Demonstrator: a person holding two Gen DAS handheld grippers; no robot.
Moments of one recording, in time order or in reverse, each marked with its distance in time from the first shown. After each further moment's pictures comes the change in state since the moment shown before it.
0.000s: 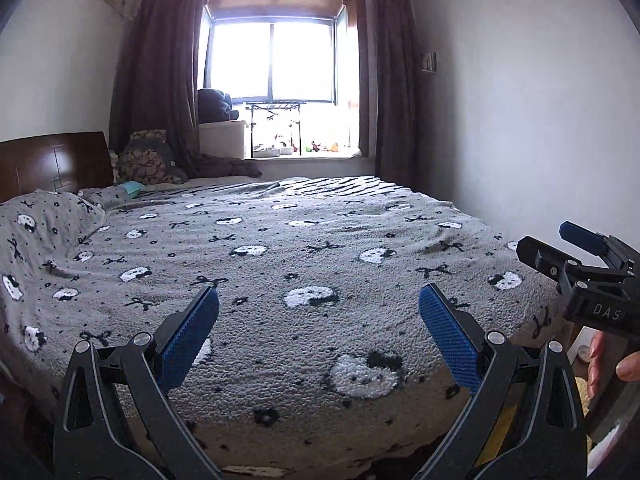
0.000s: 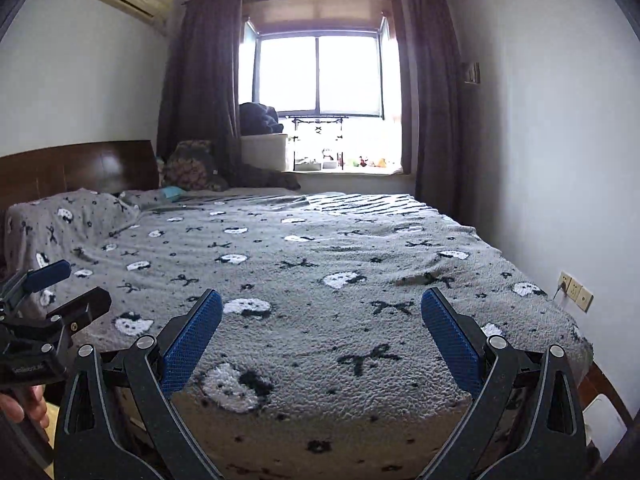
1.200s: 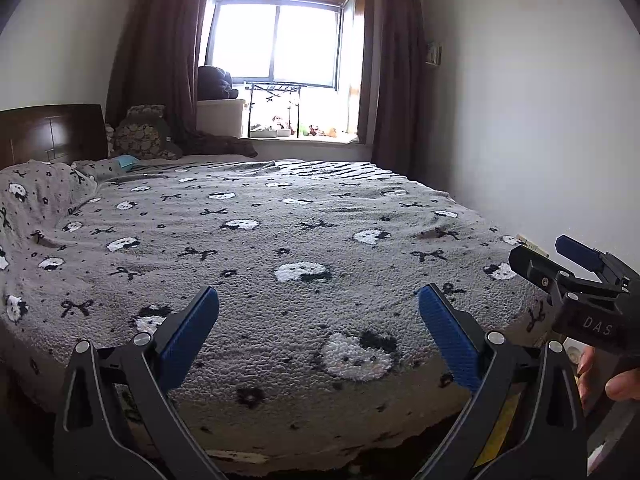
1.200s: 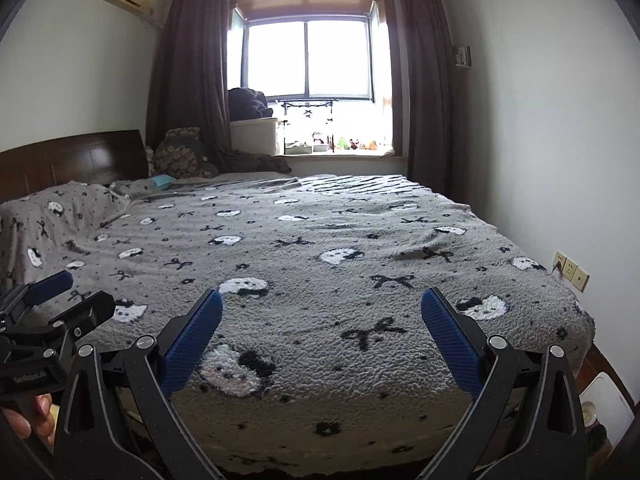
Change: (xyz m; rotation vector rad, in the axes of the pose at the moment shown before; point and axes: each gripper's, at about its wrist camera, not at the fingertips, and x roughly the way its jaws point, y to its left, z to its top) left arm 0.008 0.010 -0.024 -0.053 0.047 -0.035; right arm 0.008 0.010 -0.024 0.023 0.053 -0.036
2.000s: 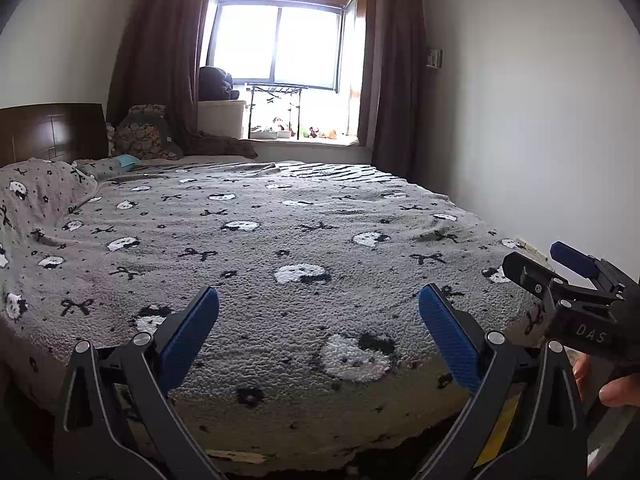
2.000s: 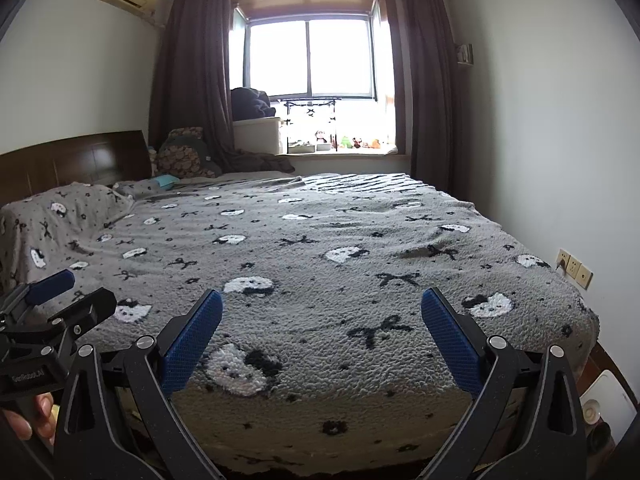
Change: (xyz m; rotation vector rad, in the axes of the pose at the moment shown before) left arm -0.002 0.000 0.001 -0.008 -0.005 -0.003; right arm 0.000 0.005 -0.002 0.007 0.003 0.010
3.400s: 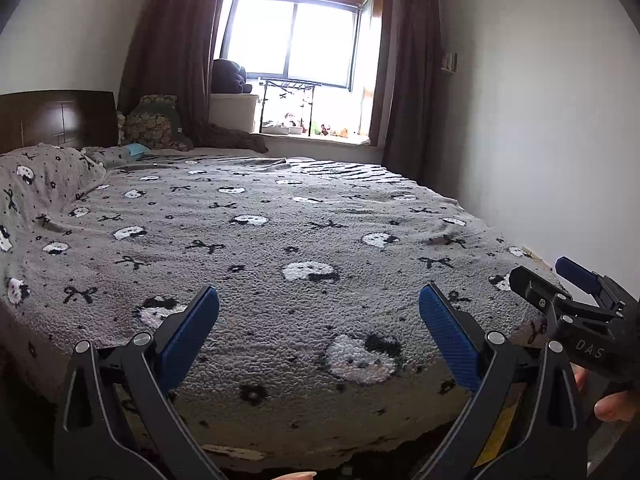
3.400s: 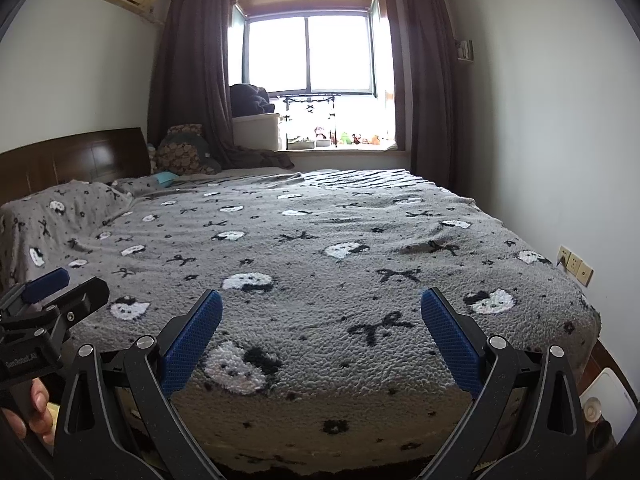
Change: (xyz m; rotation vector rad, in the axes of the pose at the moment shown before) left arm 0.003 0.006 0.000 -0.060 0.009 0.030; right arm 0.006 0.001 -0.002 0.000 0.018 -0.001
